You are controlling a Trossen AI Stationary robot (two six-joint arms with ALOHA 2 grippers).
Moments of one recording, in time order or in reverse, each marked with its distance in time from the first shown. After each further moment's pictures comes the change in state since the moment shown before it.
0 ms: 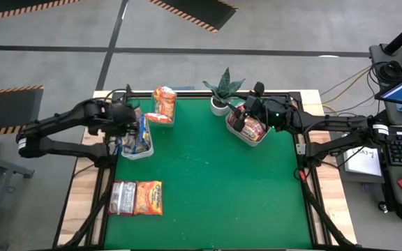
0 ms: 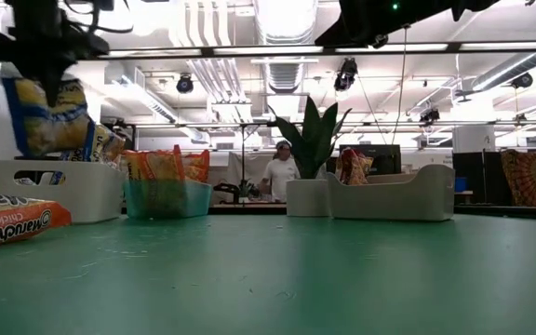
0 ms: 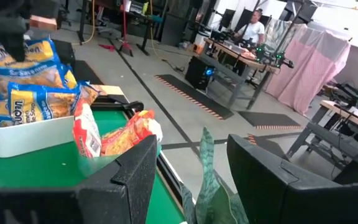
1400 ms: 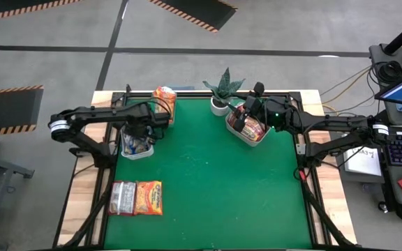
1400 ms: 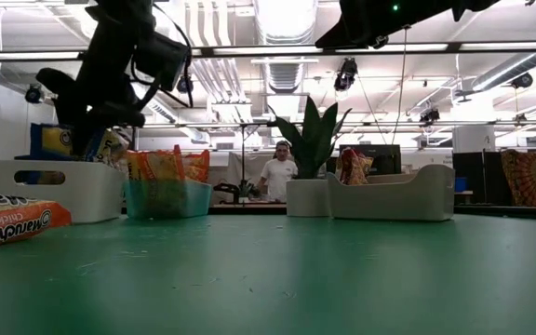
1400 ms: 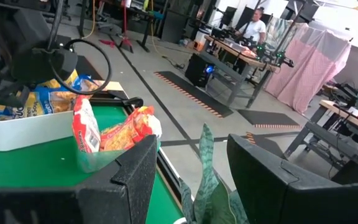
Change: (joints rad) left arm 0.008 0.516 0.000 0.089 -0.033 0.252; right arm 0.000 0.000 0.000 -0.014 0.002 -0.013
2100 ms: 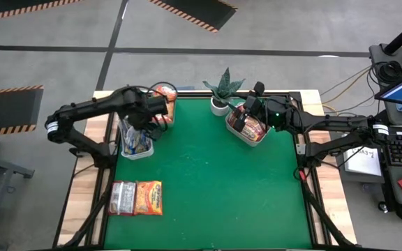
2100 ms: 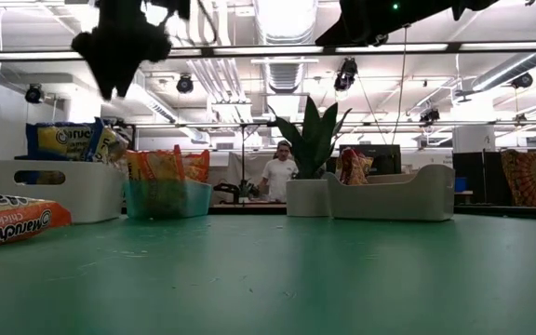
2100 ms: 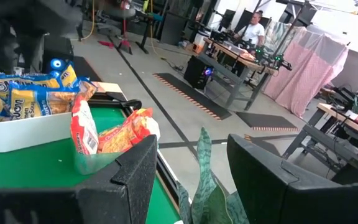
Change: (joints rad) left arm -0.036 -0.043 0.359 -0.107 0.140 0.287; right arm 0.000 -0.001 0.004 0.006 0.002 -0.016
